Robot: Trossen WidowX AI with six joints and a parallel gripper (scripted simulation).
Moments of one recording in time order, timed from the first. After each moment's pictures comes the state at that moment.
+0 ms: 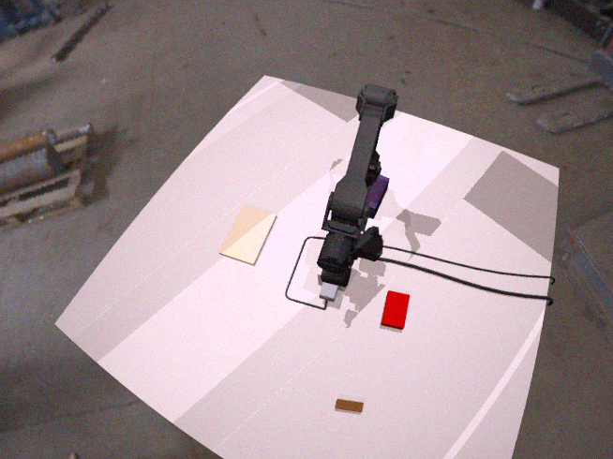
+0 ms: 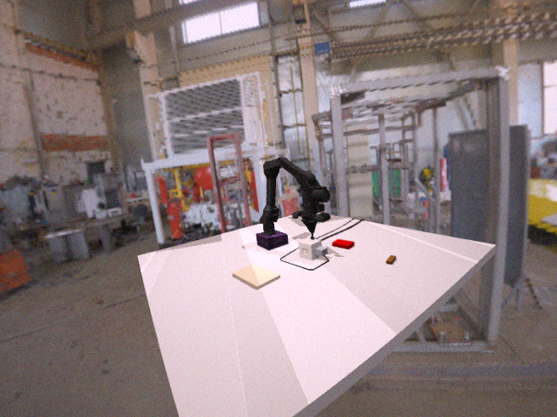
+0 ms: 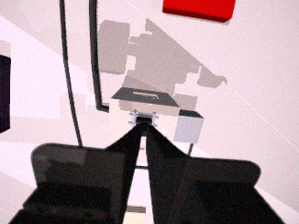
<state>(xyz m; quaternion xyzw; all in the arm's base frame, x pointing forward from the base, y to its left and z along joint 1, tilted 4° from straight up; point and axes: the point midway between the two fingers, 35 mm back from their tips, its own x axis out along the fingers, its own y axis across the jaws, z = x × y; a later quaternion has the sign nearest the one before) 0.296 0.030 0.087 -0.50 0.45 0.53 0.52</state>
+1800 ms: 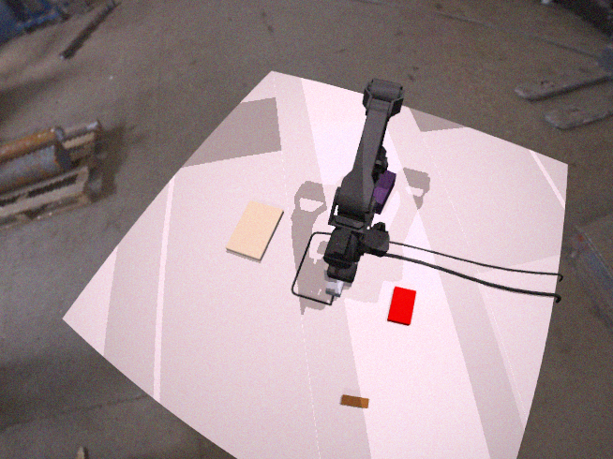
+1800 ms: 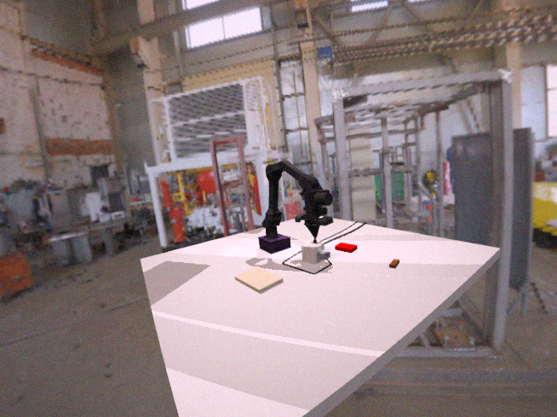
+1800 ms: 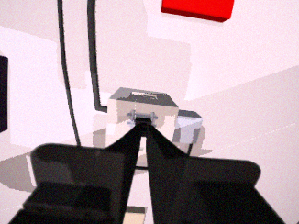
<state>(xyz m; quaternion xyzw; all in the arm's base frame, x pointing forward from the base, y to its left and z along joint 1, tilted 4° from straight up) 0.297 0.030 0.085 -0.50 0.45 0.53 0.52</state>
